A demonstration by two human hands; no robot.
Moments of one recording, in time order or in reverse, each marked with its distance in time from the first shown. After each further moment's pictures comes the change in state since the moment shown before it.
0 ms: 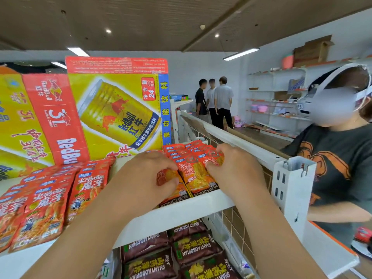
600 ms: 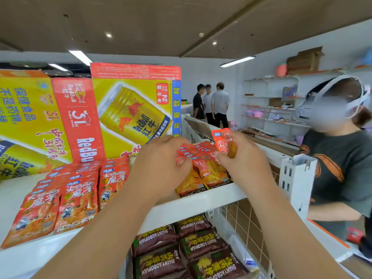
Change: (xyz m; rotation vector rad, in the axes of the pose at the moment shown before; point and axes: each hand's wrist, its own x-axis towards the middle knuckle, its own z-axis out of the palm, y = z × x) left_hand -0.002 0.008 -0.018 0.051 0.274 -0.048; right_hand -0.008 -0.017 -0.007 0.171 0.156 -0.020
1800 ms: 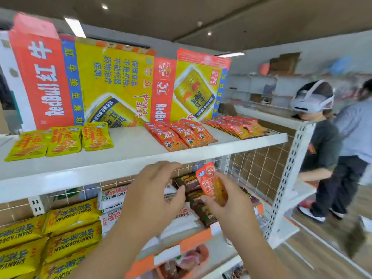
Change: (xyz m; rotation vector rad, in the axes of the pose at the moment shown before) left_hand -0.288 -0.148 -0.194 -0.263 0.005 -0.026; right_hand -0.330 -0.235 0.058 0.138 -0.156 0.072
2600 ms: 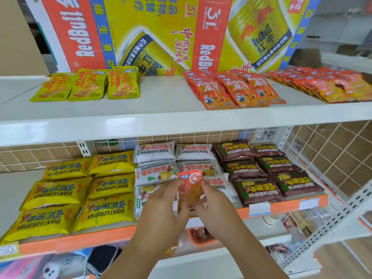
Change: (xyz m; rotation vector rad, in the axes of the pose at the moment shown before) left_hand -0.104 -0.064 0.086 0.068 -0.095 -0.438; right_hand -0.002 0.052 0.144 0.091 -0.638 -0.011
